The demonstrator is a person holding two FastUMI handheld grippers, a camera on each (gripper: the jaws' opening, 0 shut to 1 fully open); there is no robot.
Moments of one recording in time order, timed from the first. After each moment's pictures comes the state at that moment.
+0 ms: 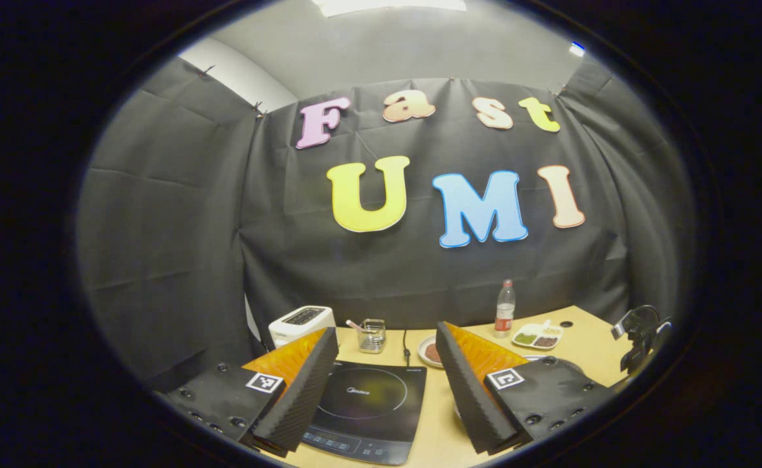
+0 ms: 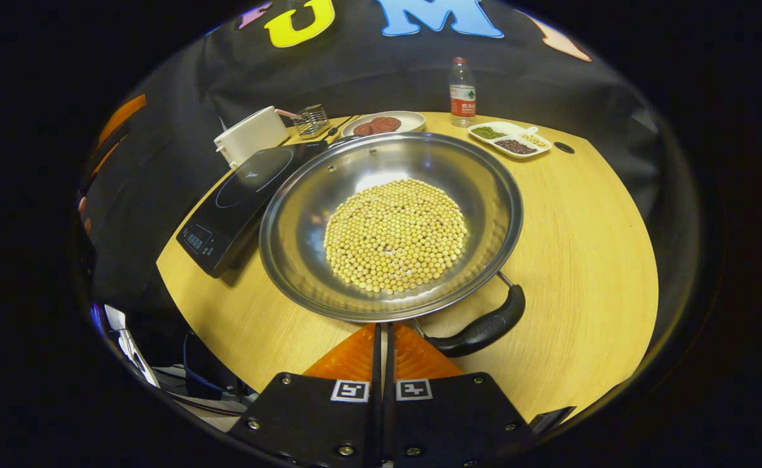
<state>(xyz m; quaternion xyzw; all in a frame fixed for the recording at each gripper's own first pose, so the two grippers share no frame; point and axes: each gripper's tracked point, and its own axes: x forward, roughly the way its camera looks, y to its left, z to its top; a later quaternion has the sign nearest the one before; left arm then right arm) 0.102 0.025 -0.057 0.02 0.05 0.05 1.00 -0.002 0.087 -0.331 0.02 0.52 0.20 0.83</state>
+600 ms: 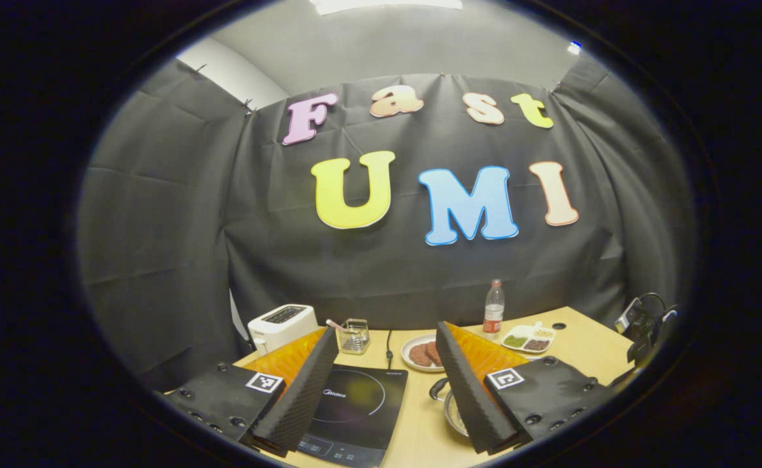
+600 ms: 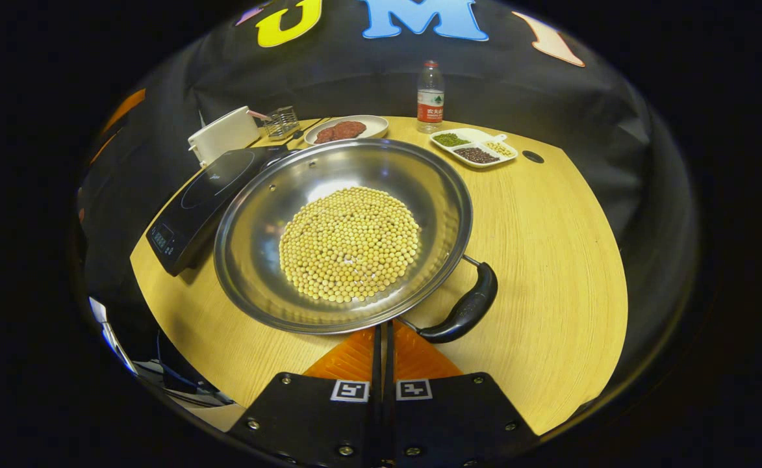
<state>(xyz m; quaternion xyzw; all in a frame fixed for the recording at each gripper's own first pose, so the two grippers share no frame) 0.132 -0.015 -0.072 0.02 0.06 0.03 1.00 0.030 0.027 -0.339 -0.02 0.52 0.16 0.84</state>
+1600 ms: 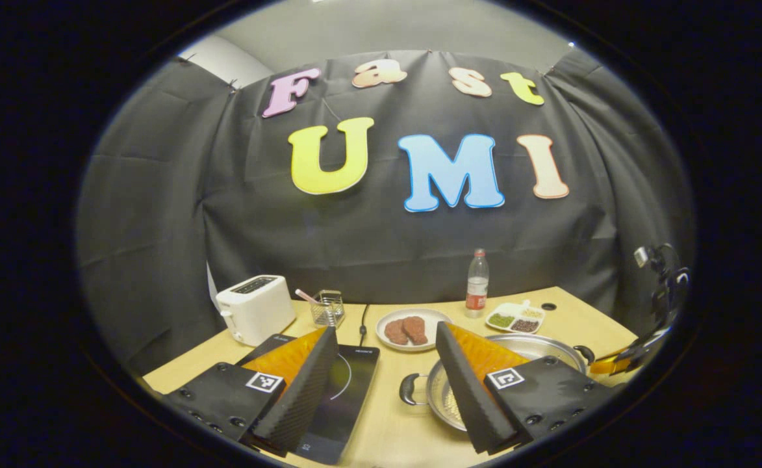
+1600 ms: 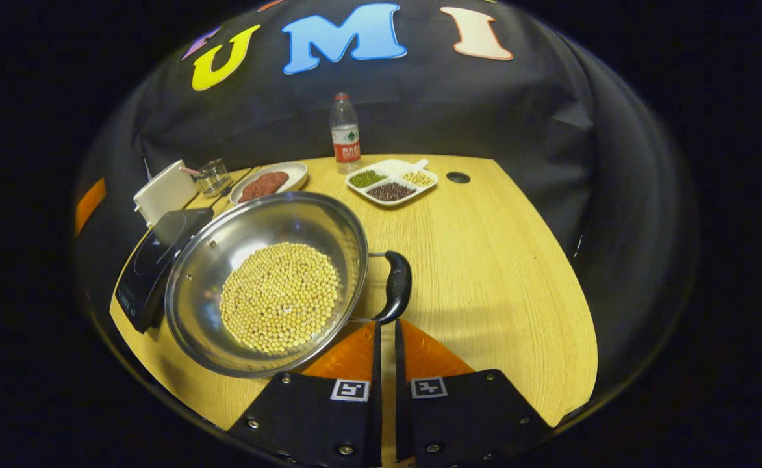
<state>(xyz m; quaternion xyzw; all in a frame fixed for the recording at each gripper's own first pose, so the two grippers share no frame) 0.160 -0.068 -0.147 0.01 0.12 0.00 0.99 0.107 -0.045 -0.316 0.03 0.43 0.05 0.90</state>
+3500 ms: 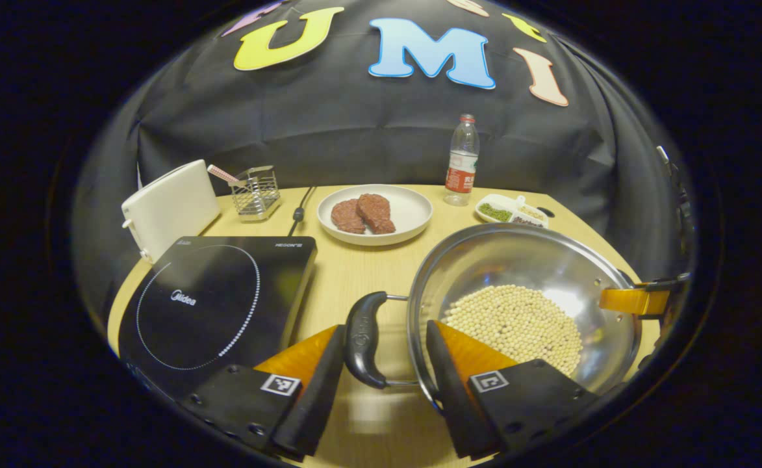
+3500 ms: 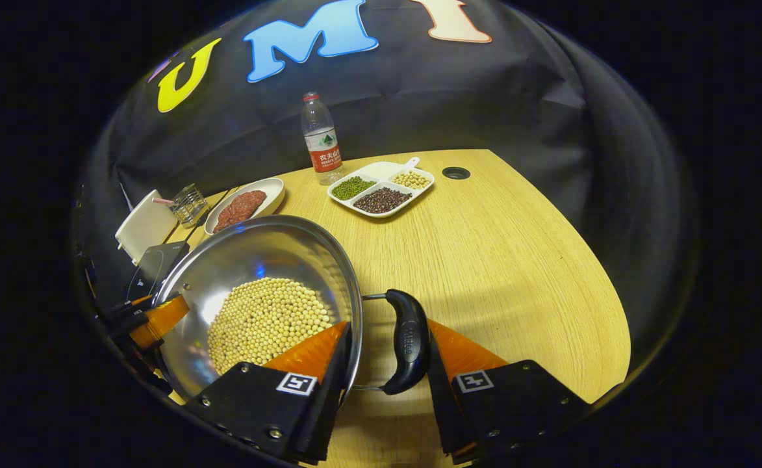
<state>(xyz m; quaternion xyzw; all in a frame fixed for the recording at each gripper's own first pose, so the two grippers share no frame) 0.225 -0.115 -0.359 -0.01 0.35 -0.09 0.93 0.155 -0.031 -0.365 0.08 0.45 0.01 0.89</state>
